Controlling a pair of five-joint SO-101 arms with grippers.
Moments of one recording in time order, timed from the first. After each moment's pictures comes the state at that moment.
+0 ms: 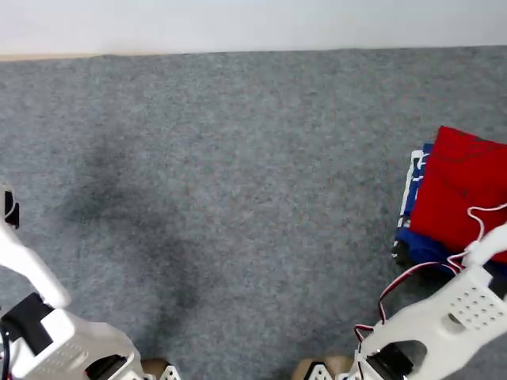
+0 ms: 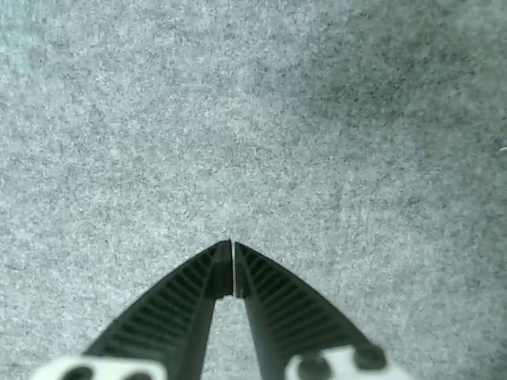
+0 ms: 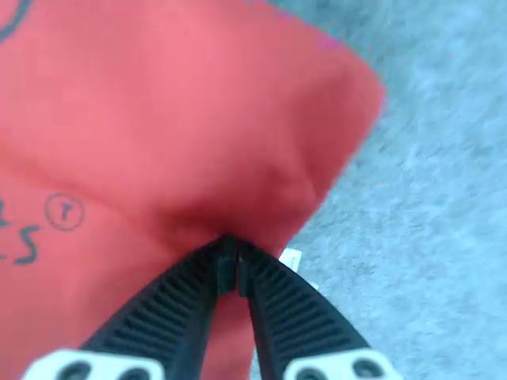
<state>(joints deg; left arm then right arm) -47.3 3.7 -5.0 93.1 -28.4 45.4 31.9 -37.3 77.5 40.1</state>
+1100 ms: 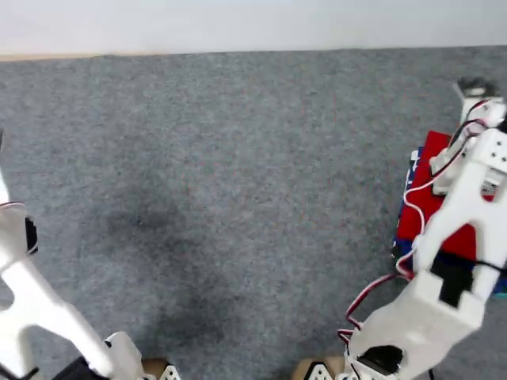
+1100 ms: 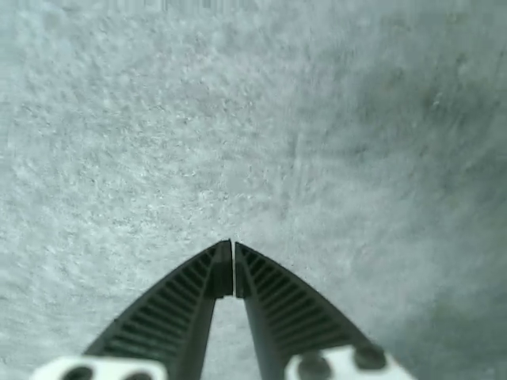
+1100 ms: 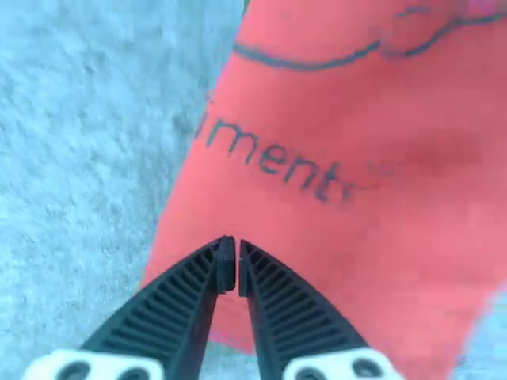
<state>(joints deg) -44.6 -28.0 12.9 99.1 -19.8 25.0 11.3 -28.2 100.5 27.1</state>
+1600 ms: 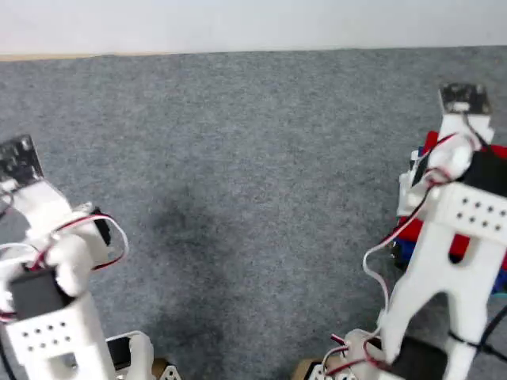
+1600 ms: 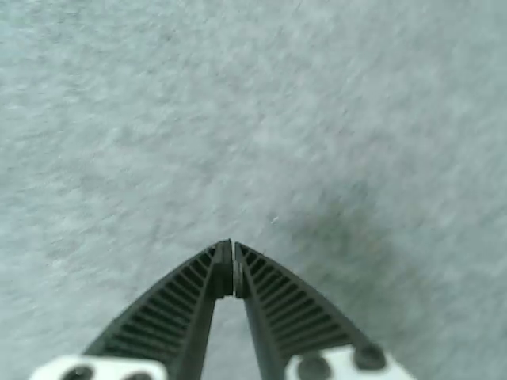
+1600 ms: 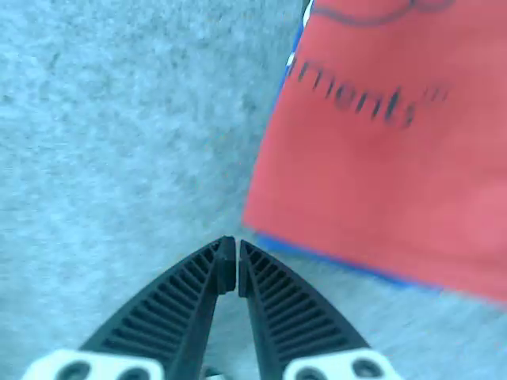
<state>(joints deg) -19.4 -58.4 38.4 82.2 15.7 17.0 -20.5 1.6 99.9 10.2</state>
